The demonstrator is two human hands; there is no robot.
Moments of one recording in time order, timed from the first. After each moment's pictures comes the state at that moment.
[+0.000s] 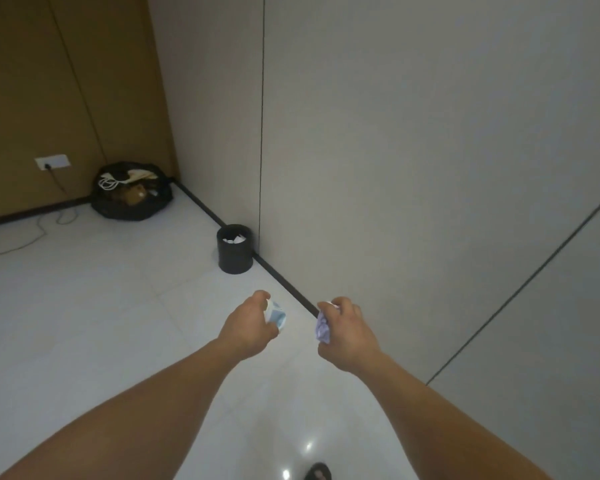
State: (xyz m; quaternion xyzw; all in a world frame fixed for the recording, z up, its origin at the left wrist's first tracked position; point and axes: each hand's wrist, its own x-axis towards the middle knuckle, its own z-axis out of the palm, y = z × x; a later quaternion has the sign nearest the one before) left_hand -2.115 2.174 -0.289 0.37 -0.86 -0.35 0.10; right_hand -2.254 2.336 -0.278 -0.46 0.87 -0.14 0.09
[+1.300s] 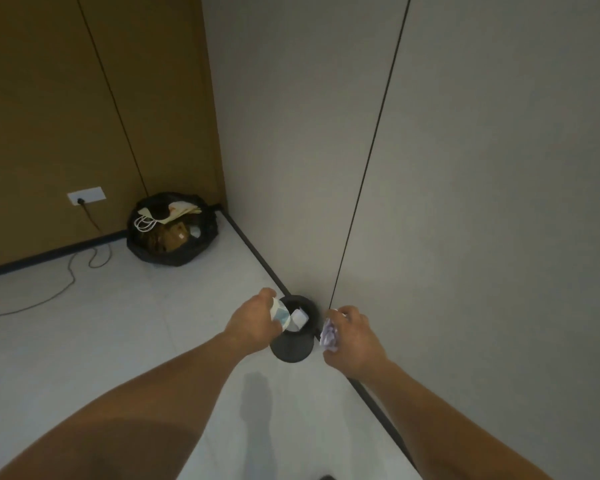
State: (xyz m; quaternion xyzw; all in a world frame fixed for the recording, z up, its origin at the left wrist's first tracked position) left_hand -2.348 1.535 -0.288 0.43 -0.84 -0.31 0.06; right_hand -2.503 1.688 -0.305 -0.51 0.84 -0.14 0.14
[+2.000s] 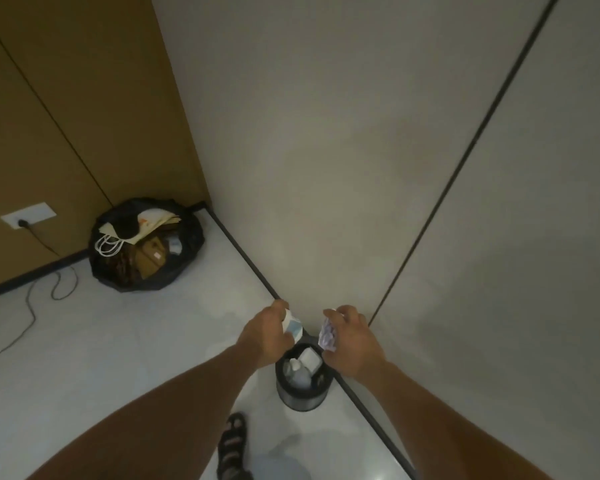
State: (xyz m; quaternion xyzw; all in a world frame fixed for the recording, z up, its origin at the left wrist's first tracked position) left_hand -2.556 1.253 -0.348 0.40 -0.85 -0.35 -0.02; right_hand -2.699 1.386 -0.373 -0.48 0.84 -0.13 0.20
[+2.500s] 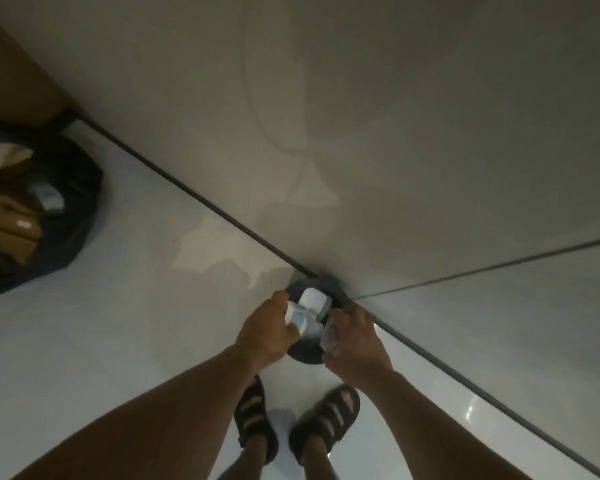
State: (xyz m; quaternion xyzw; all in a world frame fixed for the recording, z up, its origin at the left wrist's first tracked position) left_hand -2.644 1.123 -0.640 0.31 -0.83 -0.40 -0.22; right_hand -2.713 1.297 -0.655 -0.25 0.89 -0.15 0.34
